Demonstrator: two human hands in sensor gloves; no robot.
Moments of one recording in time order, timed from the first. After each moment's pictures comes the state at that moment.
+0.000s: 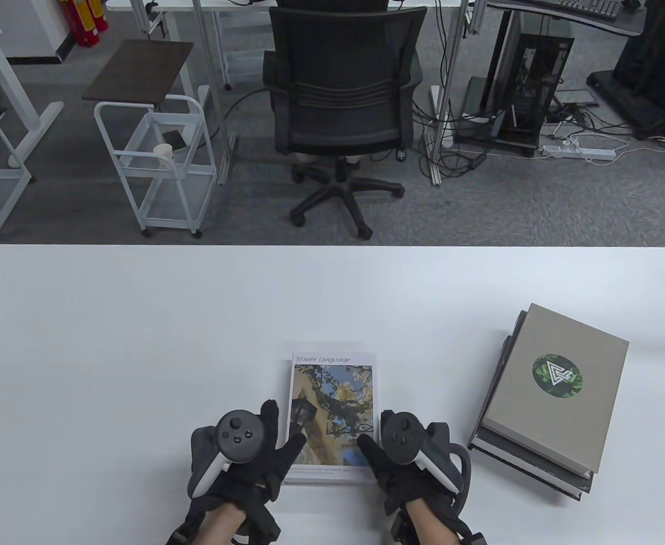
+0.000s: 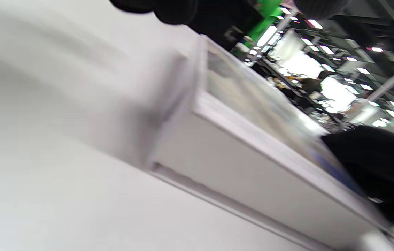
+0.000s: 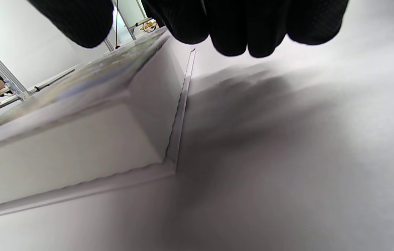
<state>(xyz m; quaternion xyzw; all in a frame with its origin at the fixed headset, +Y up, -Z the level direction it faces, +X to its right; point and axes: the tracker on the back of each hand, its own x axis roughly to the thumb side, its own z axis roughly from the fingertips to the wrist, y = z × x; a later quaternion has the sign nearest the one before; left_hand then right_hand) -0.182 -0.745 -0.278 -0.14 -0.02 0.28 0.95 0.093 -0.752 -0.275 0.01 0.14 0.98 0.16</state>
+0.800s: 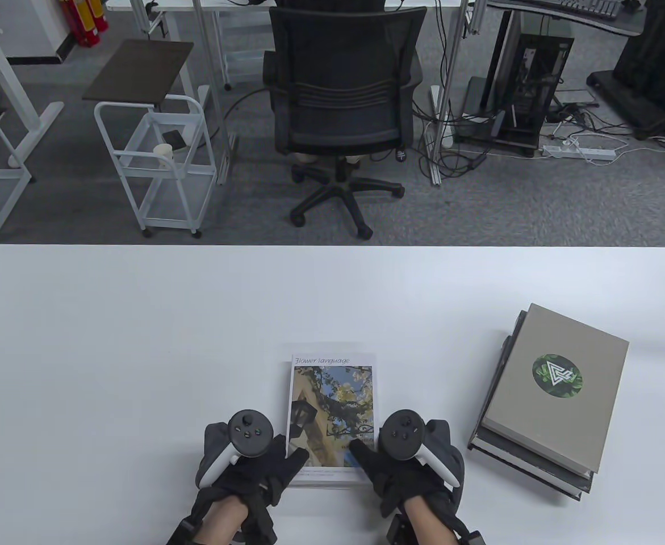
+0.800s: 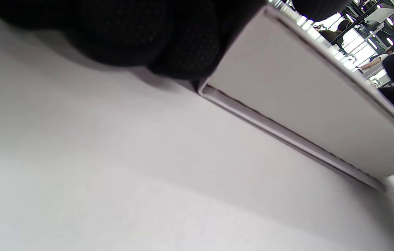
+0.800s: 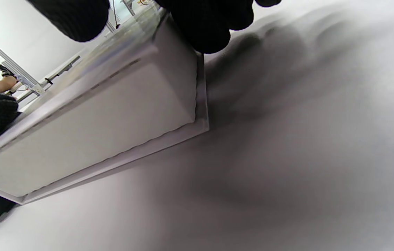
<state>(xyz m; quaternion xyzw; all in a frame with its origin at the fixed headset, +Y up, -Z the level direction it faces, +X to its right) -0.172 -0.783 -0.287 -0.25 -0.05 0.27 0.93 0.089 -0.759 -0.278 0.03 0.19 0.96 0.22</state>
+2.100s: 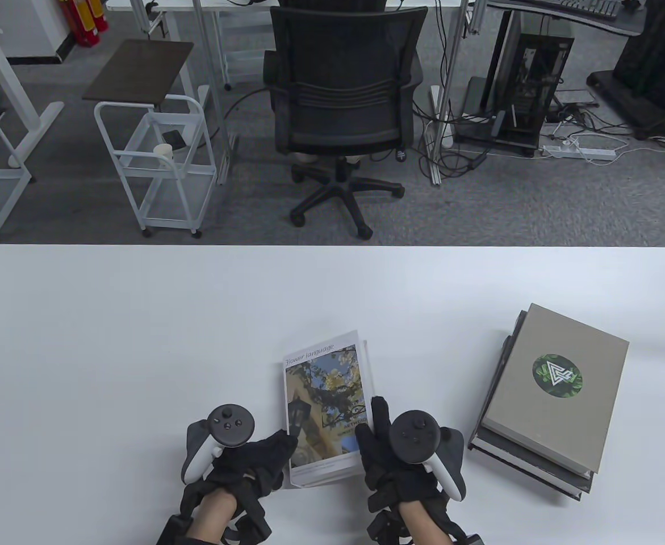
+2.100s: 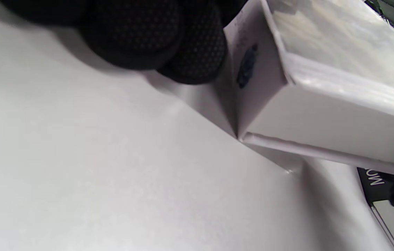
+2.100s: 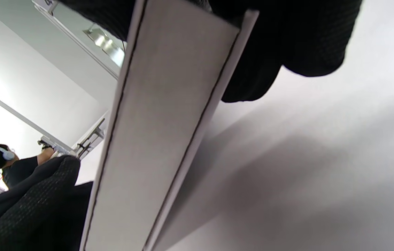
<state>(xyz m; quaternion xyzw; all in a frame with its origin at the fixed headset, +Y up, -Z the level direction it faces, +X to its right) -0.192 -0.789 -0.293 -0.28 -0.03 0.36 0.89 0.090 -0.731 -0.266 0.00 0.10 0.94 0.33</state>
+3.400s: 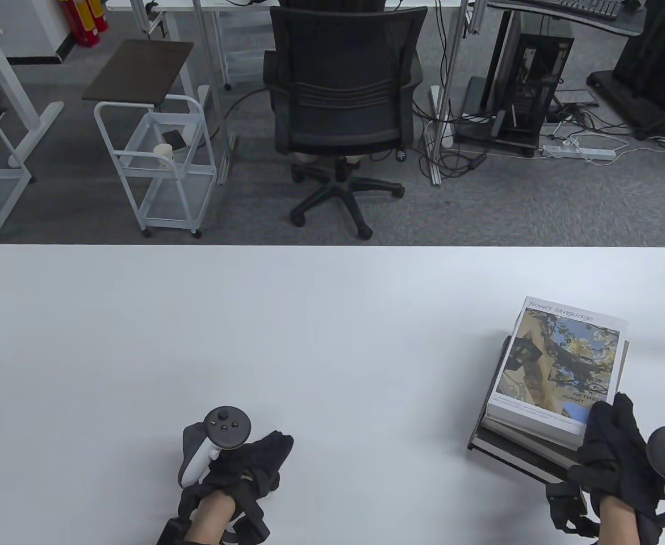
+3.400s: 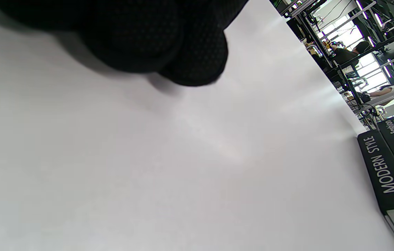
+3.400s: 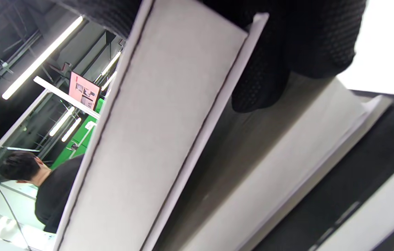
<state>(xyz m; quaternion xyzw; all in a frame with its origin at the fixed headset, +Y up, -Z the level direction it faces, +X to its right) -0.196 -0.788 -0.291 -0.28 -0.01 0.35 0.89 0.350 -0.658 -0.212 -0.31 -0.08 0.85 0.41</state>
